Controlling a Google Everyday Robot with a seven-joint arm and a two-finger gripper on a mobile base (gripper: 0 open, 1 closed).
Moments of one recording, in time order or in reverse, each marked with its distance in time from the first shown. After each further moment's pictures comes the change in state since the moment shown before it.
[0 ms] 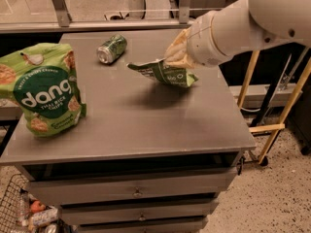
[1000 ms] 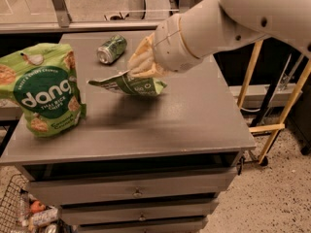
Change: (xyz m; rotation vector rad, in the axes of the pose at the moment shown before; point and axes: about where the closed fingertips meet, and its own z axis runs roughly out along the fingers) arm -0.087 0.041 0.015 -0.158 -0.203 -0.157
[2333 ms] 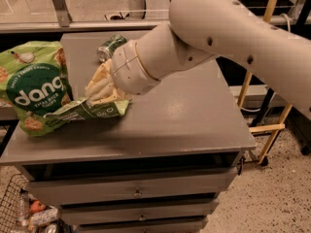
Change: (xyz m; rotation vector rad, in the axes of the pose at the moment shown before) arm -0.069 0.042 0.068 -0.154 -0.226 -0.108
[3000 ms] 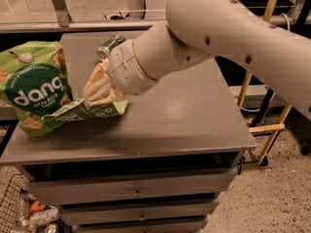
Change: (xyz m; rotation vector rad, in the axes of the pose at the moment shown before) arm -0.005 0.000 0.001 -0.003 0.001 -0.008
